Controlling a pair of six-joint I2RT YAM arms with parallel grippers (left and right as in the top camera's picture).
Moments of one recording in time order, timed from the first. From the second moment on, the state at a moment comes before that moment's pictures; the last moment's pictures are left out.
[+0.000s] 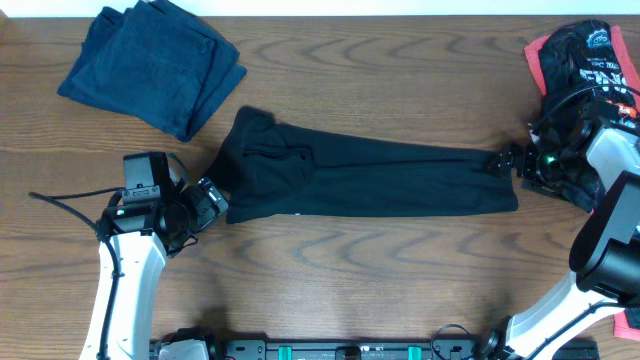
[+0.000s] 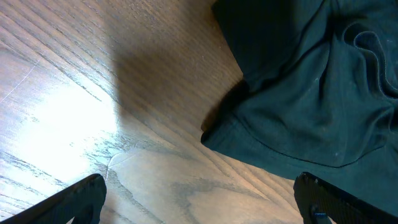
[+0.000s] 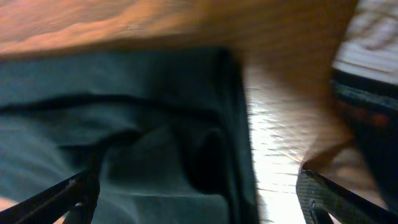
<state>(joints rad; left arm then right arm) 0.15 1.20 0.78 -0.81 0.17 -0.56 -0.41 1.97 1.27 -0.86 -0.44 -0.17</state>
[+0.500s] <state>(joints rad) 0.15 1.20 0.78 -0.81 0.17 -0.56 -0.41 1.96 1.20 -0.82 -0.57 -0.31</state>
